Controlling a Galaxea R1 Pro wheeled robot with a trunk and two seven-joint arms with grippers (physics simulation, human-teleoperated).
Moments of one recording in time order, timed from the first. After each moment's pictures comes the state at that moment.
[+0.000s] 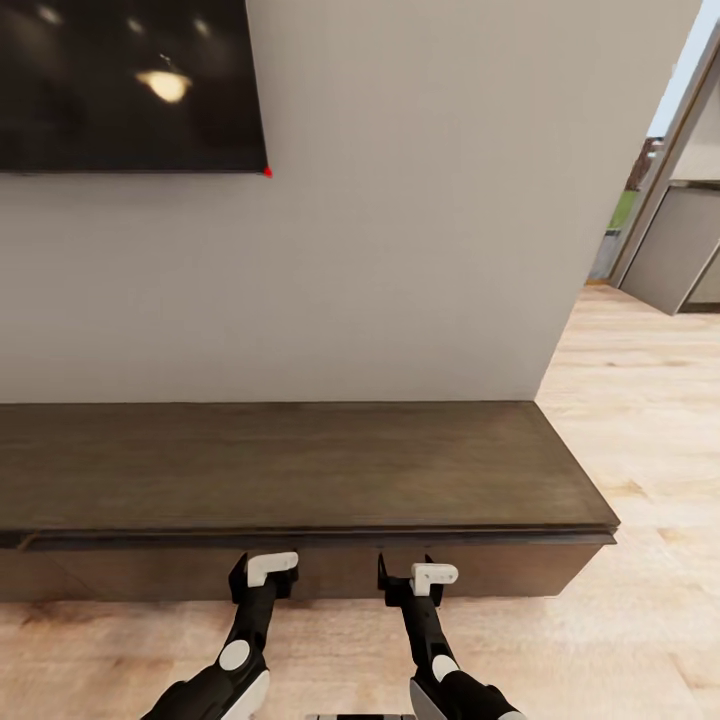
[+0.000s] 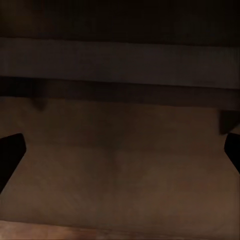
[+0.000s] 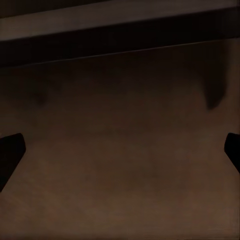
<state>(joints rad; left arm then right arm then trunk) -0.43 0.07 -0.72 -0.73 0.52 -0.35 0.49 -0.53 0.16 0.60 -0.31 -0.45 -0.63 -0.23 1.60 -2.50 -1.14</state>
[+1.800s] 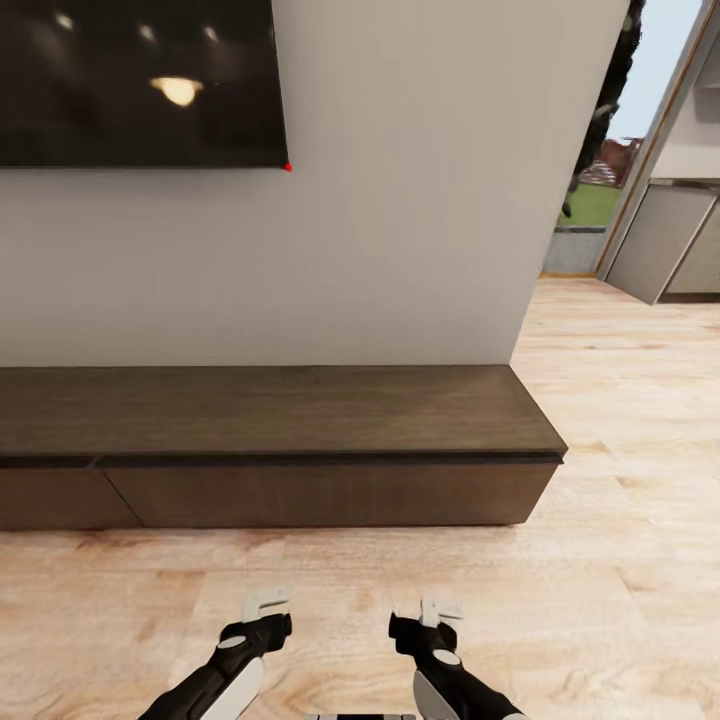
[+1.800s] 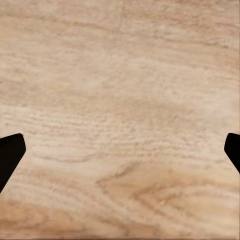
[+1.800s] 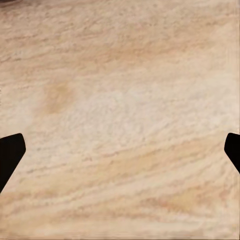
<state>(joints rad) -0.42 0.08 -0.66 -0.73 0.79 0.16 0.49 -0.52 0.16 0.53 -0.32 -0.60 -0.09 -0.31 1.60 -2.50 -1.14</state>
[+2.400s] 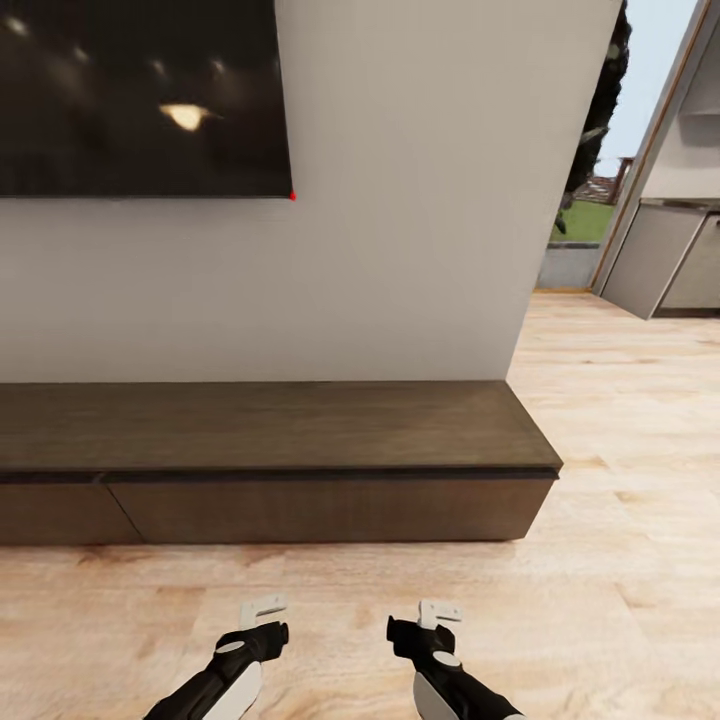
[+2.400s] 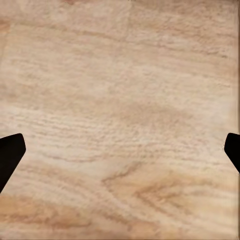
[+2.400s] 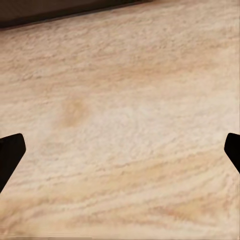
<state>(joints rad) -0.42 0.07 -0.65 -0.68 0.80 0.16 0.48 -0.52 0.16 0.53 -0.31 -0.61 -0.09 -0.27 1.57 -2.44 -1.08</state>
